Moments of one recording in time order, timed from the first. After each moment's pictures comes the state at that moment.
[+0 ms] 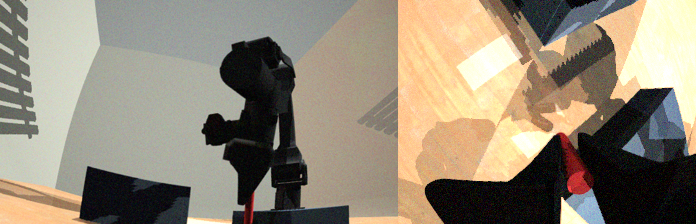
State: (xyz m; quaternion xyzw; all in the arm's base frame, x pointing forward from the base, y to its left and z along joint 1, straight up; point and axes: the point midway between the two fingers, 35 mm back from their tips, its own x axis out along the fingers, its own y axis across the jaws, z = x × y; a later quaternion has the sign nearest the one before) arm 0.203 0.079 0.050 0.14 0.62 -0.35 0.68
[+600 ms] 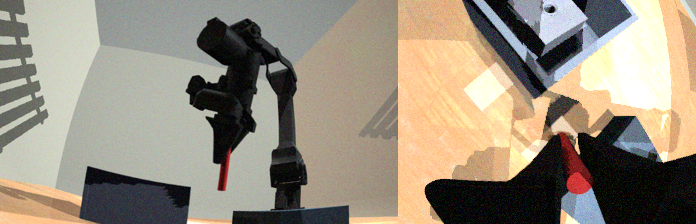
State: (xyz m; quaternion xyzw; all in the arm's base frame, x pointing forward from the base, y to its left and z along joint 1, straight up) arm 0.230 0.044 0.122 0.17 0.57 -0.39 0.71
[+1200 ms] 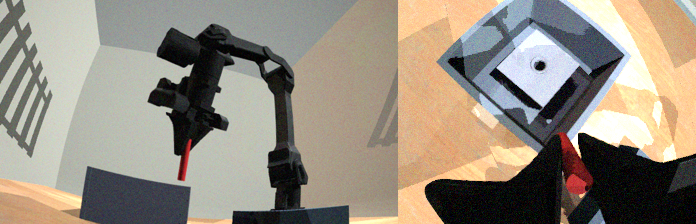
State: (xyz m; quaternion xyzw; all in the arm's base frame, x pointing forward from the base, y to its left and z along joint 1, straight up) arm 0.275 -0.020 0.140 0.23 0.52 -0.44 0.70
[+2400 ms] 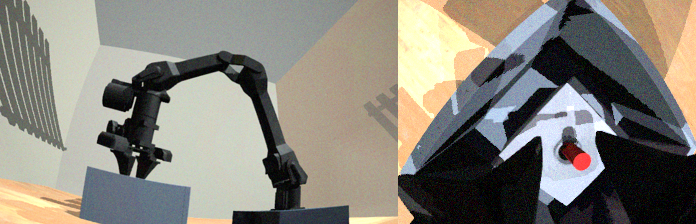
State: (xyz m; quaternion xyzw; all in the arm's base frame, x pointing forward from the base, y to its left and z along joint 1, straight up) arm 0.350 -0.121 0.073 0.25 0.57 -0.40 0.67
